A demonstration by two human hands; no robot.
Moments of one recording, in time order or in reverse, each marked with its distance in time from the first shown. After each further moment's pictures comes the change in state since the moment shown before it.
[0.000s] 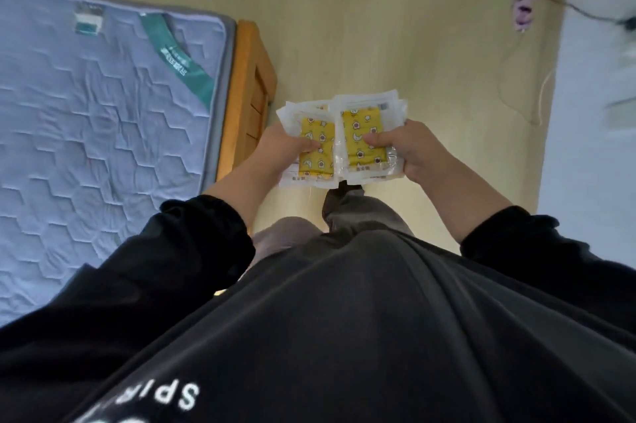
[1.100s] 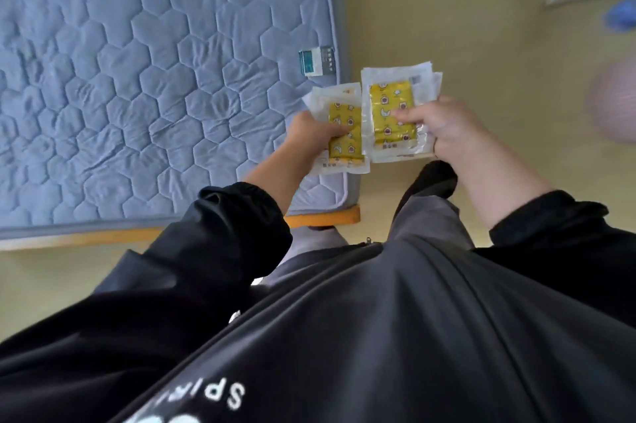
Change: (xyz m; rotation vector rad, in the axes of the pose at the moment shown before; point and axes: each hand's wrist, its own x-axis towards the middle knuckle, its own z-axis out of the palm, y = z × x) left_hand 0.239 0.221 -0.322 -1.031 0.798 -0.325; right_hand 0.287 -0.418 0.487 -1.138 -0.698 -0.048
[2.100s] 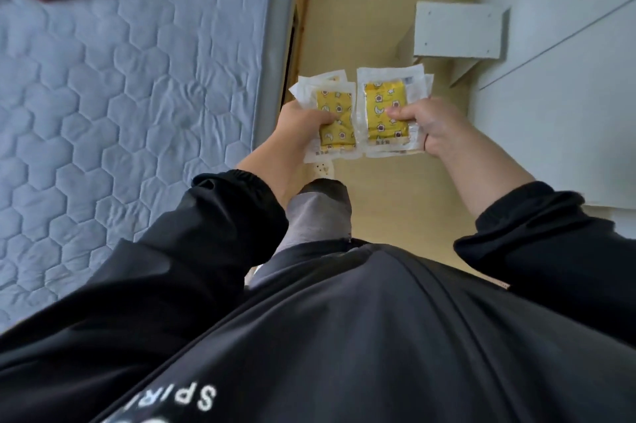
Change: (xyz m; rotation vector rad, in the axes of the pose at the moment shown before) left_hand 0.203 0.482 0.100 -0.362 0.065 0.056; right_hand 0.284 -0.472 -0.138 -0.163 -0.088 -0.044
